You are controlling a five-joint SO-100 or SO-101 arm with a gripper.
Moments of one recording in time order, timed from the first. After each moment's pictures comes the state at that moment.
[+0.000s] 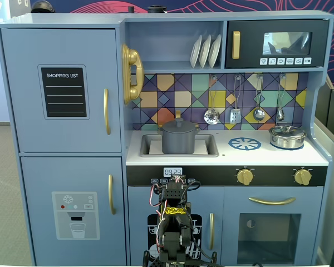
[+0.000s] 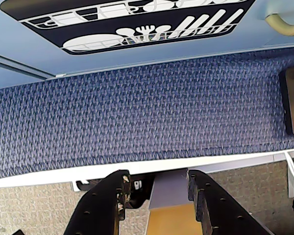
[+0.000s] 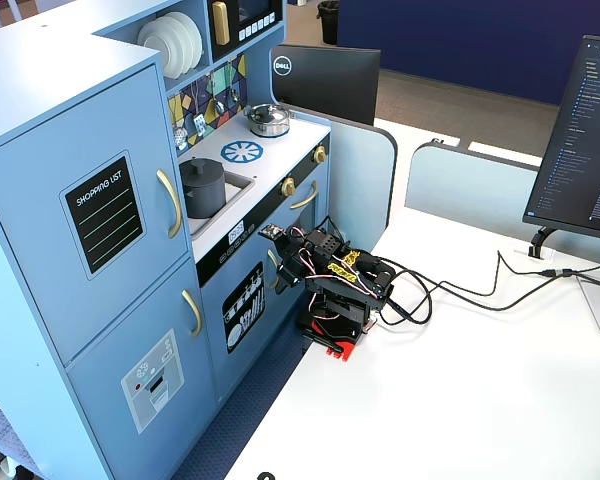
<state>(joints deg) 0.9 182.5 171.1 78.0 -88.4</state>
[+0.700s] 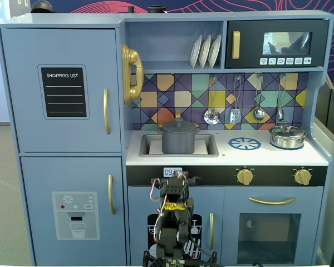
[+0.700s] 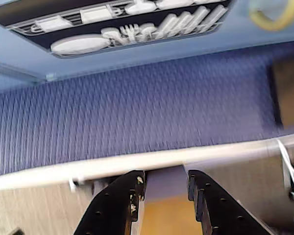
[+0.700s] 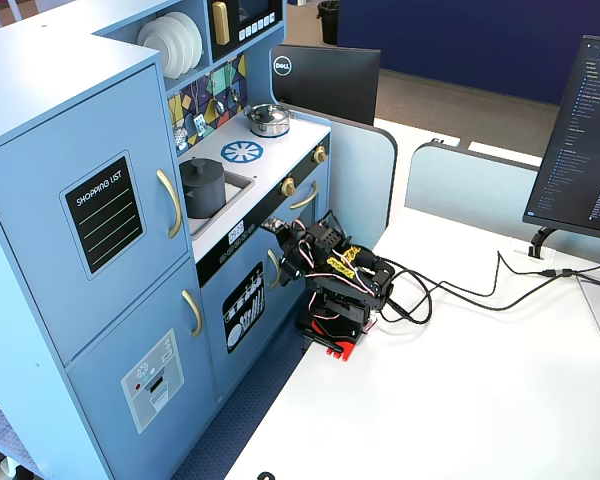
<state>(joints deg) 4.4 177.1 159.9 76.1 -90.4</state>
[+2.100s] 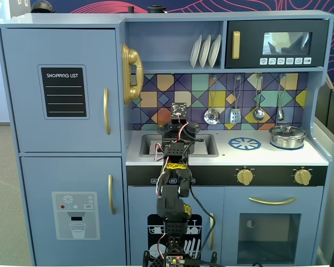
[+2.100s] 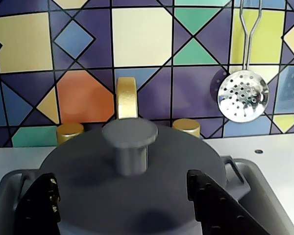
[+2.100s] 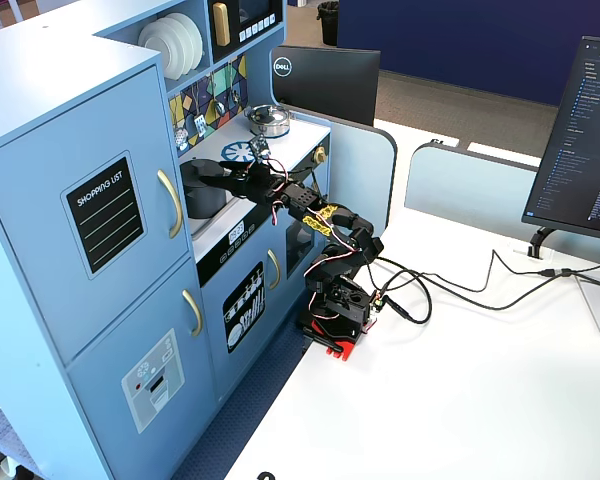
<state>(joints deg) 4.9 138.1 124.9 5.2 -92.9</state>
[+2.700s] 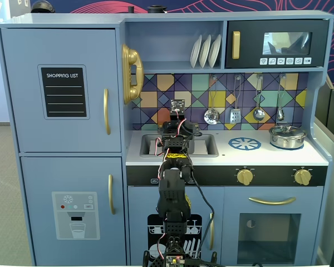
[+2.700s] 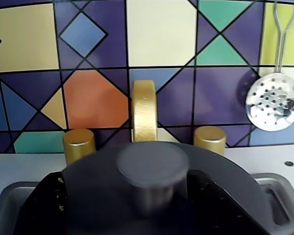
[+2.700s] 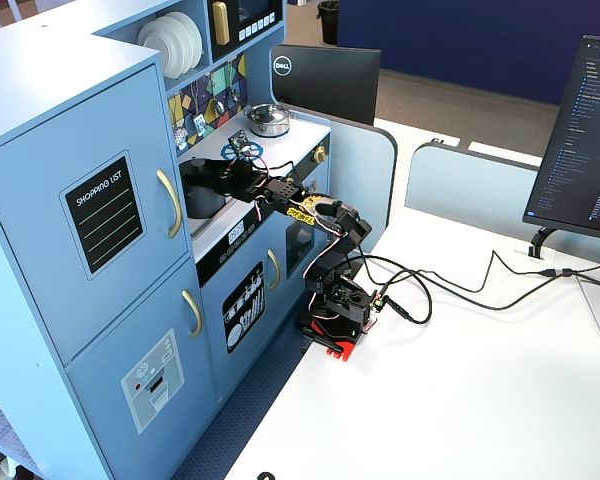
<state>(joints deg) 2.5 122.1 115.8 -0.1 -92.9</state>
